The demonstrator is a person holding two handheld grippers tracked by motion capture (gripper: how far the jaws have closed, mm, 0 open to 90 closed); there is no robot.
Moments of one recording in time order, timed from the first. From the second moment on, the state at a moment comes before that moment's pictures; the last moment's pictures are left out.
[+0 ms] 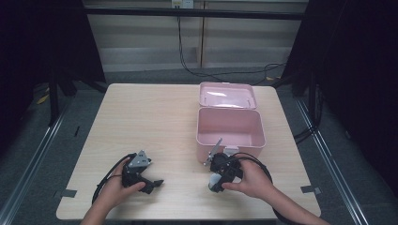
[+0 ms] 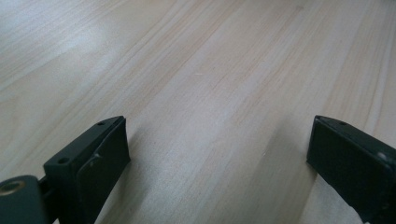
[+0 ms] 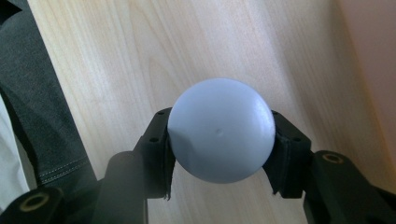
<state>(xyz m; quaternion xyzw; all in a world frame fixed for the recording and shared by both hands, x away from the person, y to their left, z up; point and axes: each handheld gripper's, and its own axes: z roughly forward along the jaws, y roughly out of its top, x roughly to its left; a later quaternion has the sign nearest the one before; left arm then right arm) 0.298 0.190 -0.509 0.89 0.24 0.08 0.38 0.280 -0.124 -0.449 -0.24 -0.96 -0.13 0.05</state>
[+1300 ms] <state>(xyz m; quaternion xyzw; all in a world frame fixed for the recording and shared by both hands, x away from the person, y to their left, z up) 0.298 0.190 -0.509 0.89 0.24 0.08 0.38 0.279 -0.151 -0.346 -0.25 -0.96 -0.10 0.07</state>
